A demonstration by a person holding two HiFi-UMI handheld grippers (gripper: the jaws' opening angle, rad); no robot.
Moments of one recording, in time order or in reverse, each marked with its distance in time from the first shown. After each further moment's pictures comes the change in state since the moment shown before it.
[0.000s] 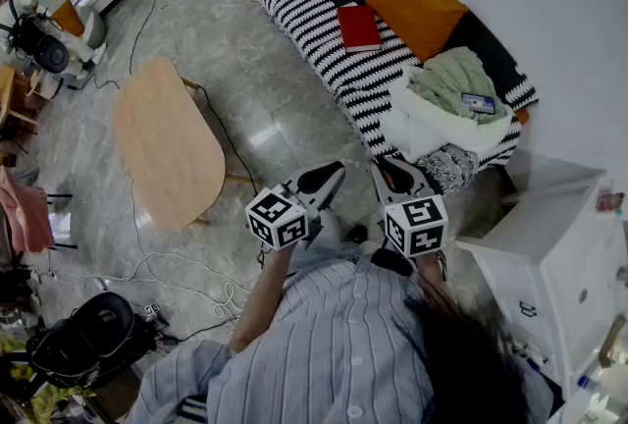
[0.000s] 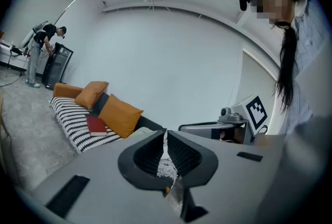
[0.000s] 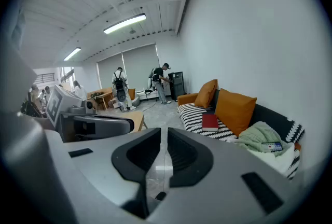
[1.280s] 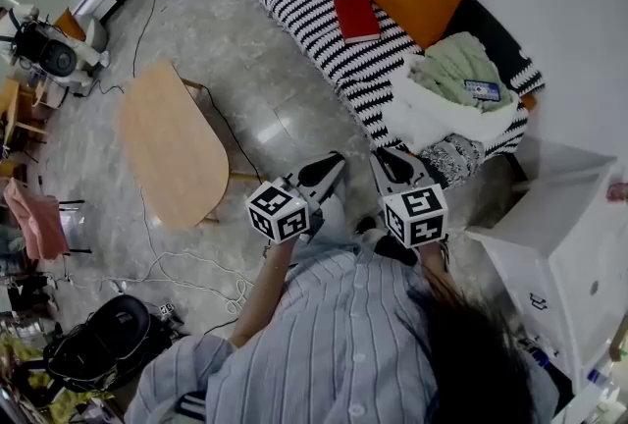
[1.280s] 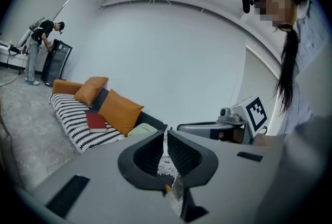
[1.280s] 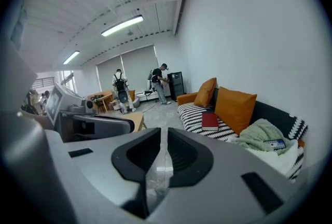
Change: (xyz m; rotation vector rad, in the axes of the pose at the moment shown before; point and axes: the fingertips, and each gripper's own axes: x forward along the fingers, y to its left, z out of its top) left arm 0.023 0.005 -0.005 -0.018 0.057 0.001; right arm 0.010 -0.020 -0.004 0.029 0.003 0.007
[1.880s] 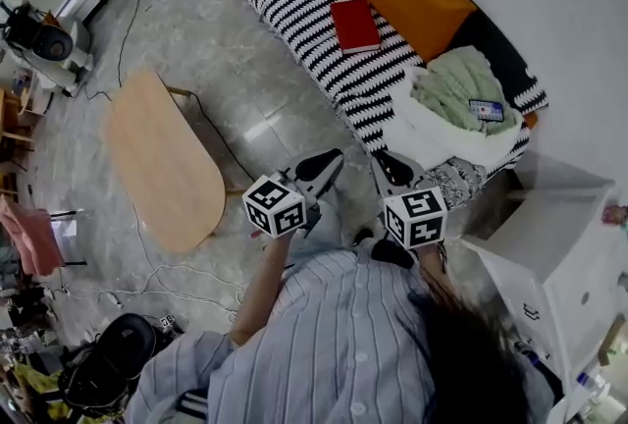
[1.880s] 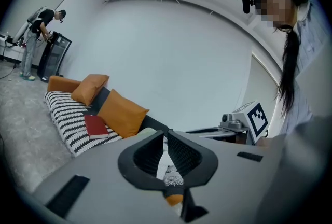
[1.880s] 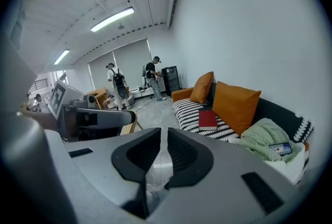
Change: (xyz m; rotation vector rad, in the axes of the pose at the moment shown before) left arm 0.047 0.098 0.051 -0.037 0.010 -0.037; right arm 0.090 -0.041 0.032 0.046 0.063 -0.039
